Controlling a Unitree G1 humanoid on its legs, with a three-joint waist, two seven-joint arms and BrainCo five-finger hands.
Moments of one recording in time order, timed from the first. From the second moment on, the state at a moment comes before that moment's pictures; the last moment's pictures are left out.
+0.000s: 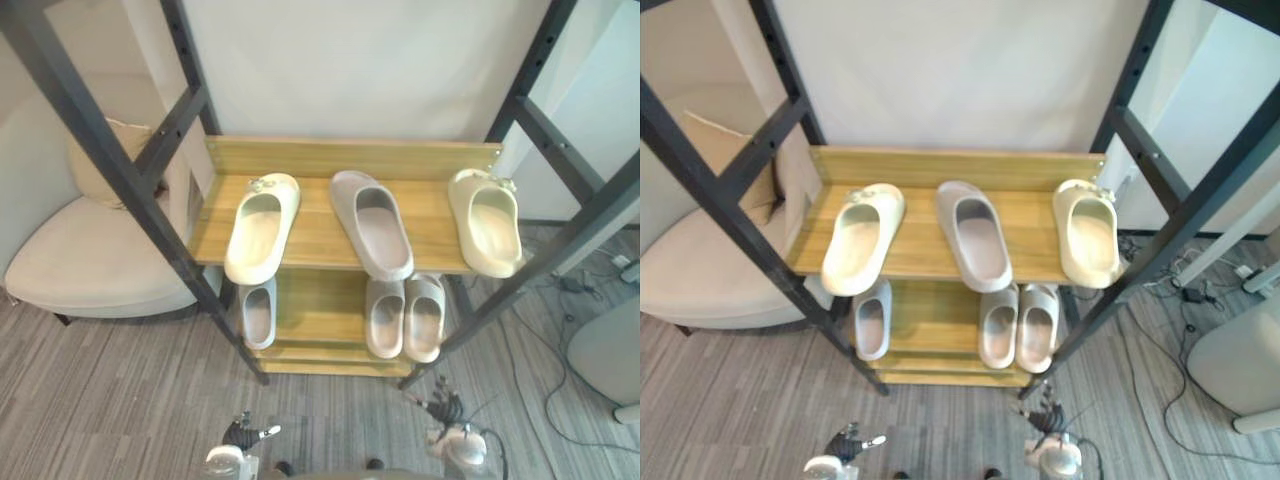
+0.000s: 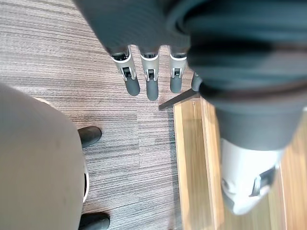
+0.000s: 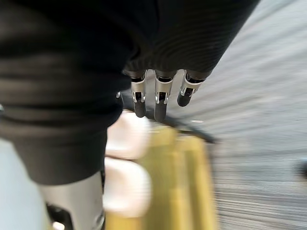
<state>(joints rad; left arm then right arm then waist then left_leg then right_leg) 0.02 0.10 -0.06 1.11 0.02 -0.10 0.08 0.26 -0.06 -0.07 0.31 -0.07 -0.09 -0.17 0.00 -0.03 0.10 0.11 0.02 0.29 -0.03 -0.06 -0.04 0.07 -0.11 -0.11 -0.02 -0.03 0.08</state>
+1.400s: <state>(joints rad) 0.02 0.11 -0.15 1.15 0.06 -0.14 0.06 -0.01 -0.33 -0.01 -0.32 -0.11 -0.23 -0.14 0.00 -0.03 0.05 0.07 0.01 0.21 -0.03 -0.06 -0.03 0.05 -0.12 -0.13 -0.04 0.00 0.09</state>
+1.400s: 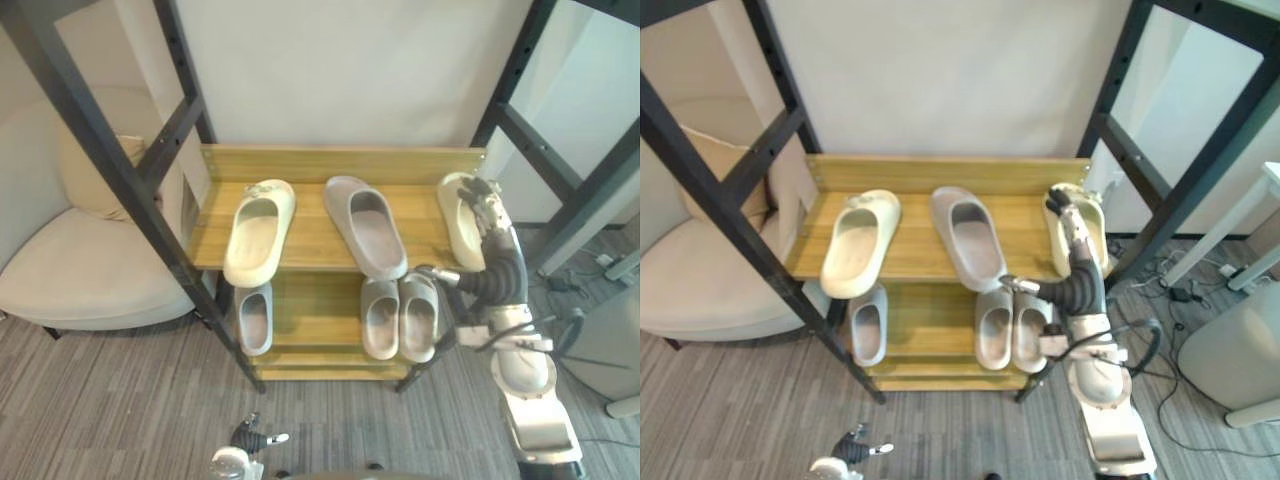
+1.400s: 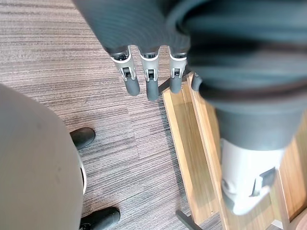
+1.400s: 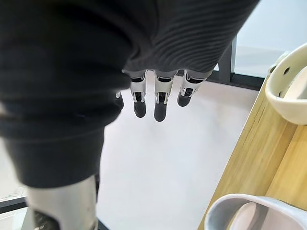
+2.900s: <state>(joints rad) 0.03 0.12 -0.09 1.02 -0.01 -0.15 0.06 -0.68 -0.59 0.19 0.39 -0.02 -0.15 -0.13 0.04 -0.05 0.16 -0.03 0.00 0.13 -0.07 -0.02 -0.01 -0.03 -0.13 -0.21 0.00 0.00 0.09</state>
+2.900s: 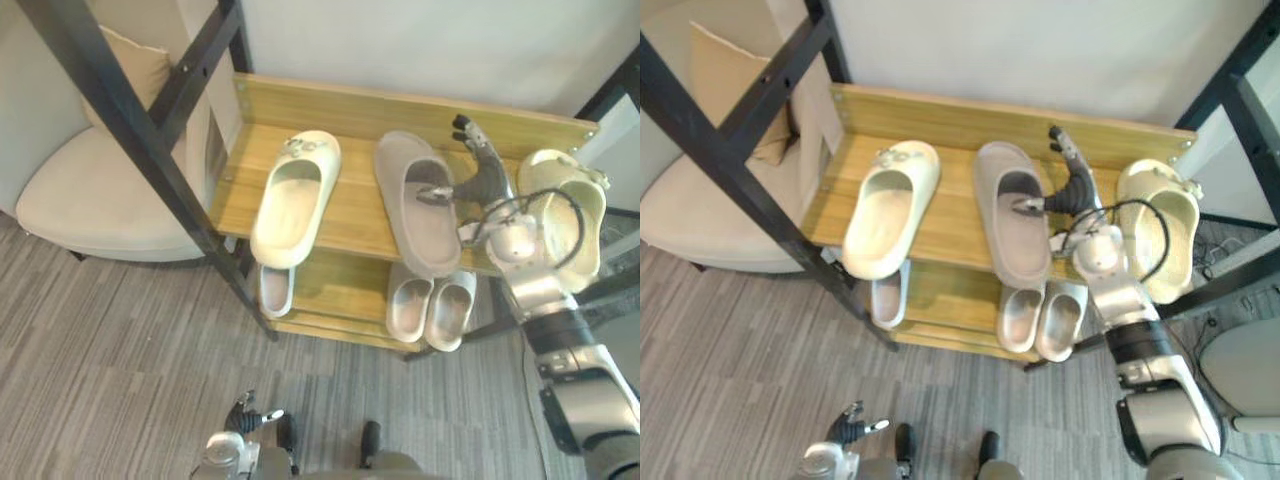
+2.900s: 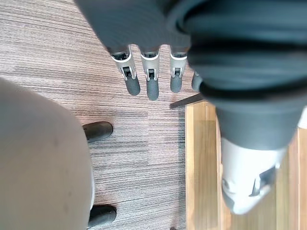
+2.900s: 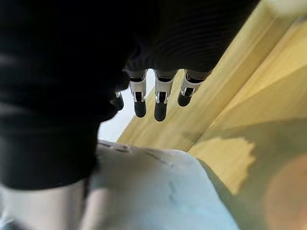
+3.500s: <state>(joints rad) 0.03 0.13 -0.07 1.00 -0.02 -0.15 0.06 -0.79 -0.60 0.29 0.47 0.02 -0.16 -0.09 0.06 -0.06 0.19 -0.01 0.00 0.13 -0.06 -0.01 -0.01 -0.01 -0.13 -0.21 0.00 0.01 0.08</state>
